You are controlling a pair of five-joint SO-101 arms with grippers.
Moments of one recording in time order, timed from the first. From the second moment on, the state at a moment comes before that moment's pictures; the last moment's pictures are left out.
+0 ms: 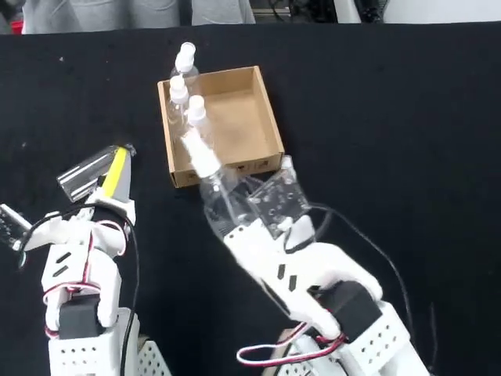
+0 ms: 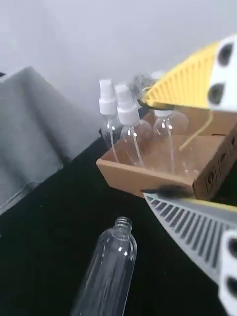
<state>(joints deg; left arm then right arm) -10.2 -104.0 84.7 42.2 48.8 -36.7 -78.6 61.1 51.7 4.8</state>
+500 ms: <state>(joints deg) -6.9 -104.0 90.2 30.8 48.6 -41.0 -79.3 61.4 48.4 4.8</state>
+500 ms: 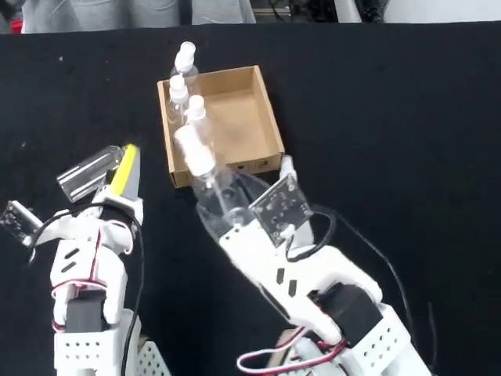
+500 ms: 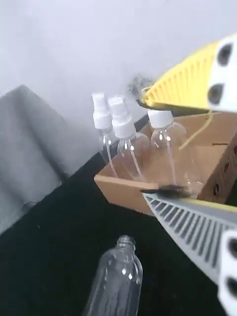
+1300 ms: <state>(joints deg) 4.5 -104.0 89.6 27.4 36.6 -47.9 -79.6 65.4 48.4 5.1</state>
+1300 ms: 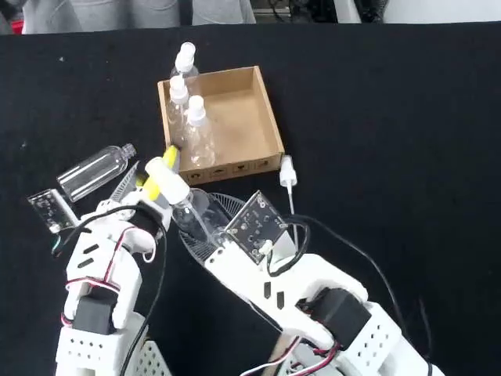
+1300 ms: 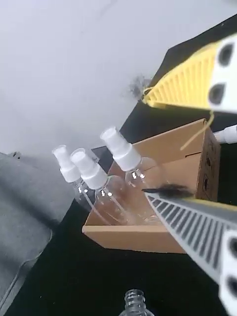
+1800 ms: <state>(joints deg) 6.4 -104.0 79.5 39.4 36.8 -47.8 -79.9 66.2 48.4 5.1</state>
